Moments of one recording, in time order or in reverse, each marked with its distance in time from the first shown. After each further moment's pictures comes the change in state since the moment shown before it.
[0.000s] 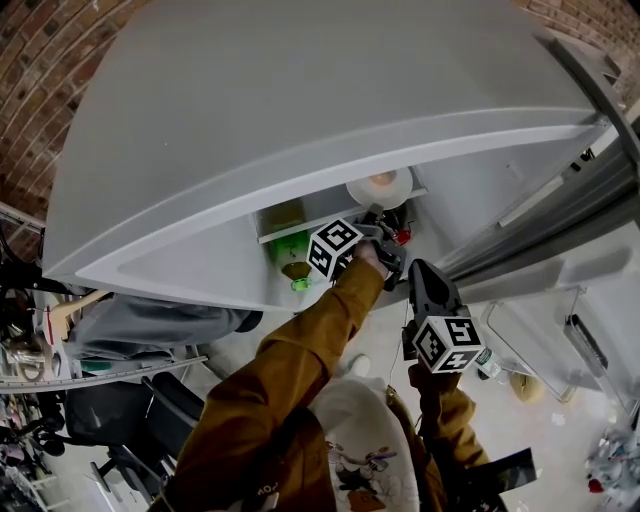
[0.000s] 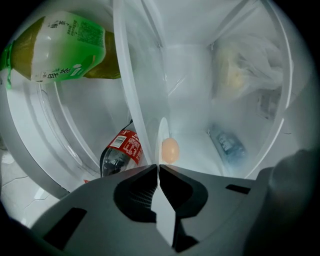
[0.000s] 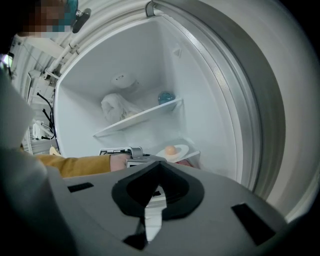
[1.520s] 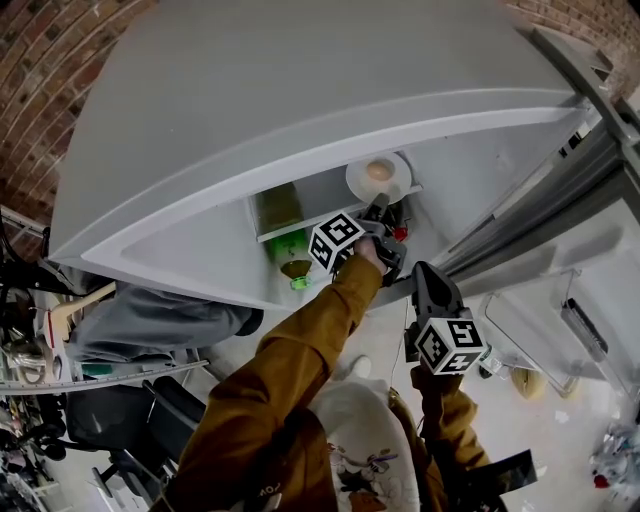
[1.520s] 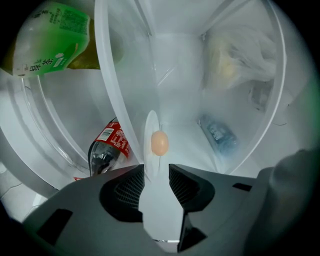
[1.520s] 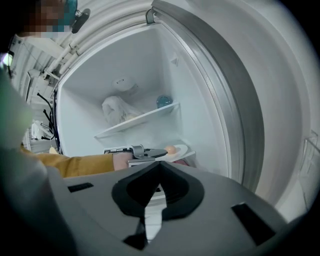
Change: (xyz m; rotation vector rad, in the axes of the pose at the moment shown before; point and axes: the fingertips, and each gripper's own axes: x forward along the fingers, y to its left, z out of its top) left arm 0.009 -0.017 -0.019 0.061 0.085 -0.092; right arm -0.021 -0.005 -0.002 0.006 -0.015 -0.026
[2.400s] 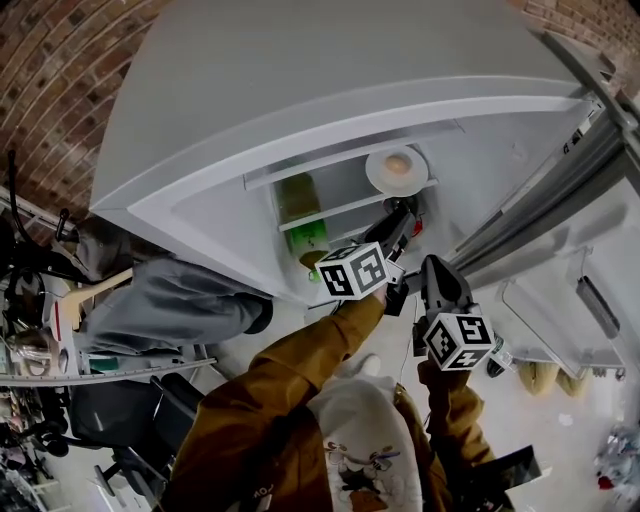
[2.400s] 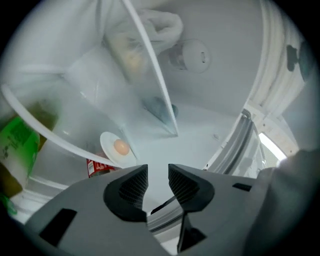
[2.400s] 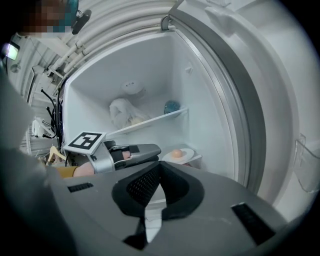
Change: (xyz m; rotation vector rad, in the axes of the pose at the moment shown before) left arm -0.088 -0.066 -0.036 0.732 0.145 -0.147; right arm -0.008 0.034 0.002 -0.030 -0.049 -0.004
